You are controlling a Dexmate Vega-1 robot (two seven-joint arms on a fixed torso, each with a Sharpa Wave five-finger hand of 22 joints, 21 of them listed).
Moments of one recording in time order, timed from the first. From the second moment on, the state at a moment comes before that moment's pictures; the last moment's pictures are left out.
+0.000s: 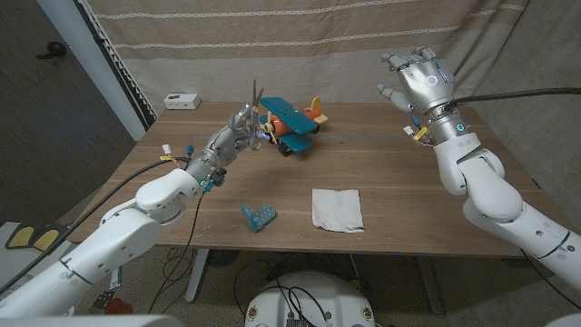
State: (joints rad) left arm 1.29 0.86 0.14 -2.10 -0.74 -0.02 0.09; left_hand 0.49 -0.16 -0.34 -0.11 0.36 1.13 -0.04 0.58 0.48 0.85 -0.17 0.71 0.77 0.75 -0.08 0.23 0.74 0.19 0.03 0.61 0.21; right arm -1.12 -0.95 -0.30 -2.21 -1.14 -0.49 -0.31; right_hand 0.82 0.15 -0.08 -0.05 0.48 0.23 -0.10 0.49 0.43 0.58 -0.18 0.44 0.54 0.59 -0.05 0.32 0.46 0.31 0.06 0.48 0.19
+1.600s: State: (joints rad) left arm 1.36 0.87 0.06 -2.14 -0.72 -0.01 0.11; left_hand 0.50 -0.16 -0.34 -0.11 0.36 1.14 -0.05 0.58 0.49 0.85 -0.17 0.74 0.77 0.75 -0.08 0.23 0.74 0.20 0.03 0.60 0.21; right arm -1.26 -0.96 -0.20 -2.32 -0.87 -0.41 -0.21; right_hand 0.76 0.11 -0.14 -0.05 0.50 0.22 -0.12 0.42 0.39 0.52 -0.21 0.39 0.47 0.35 -0.04 0.24 0.42 0.23 0.15 0.37 0.18
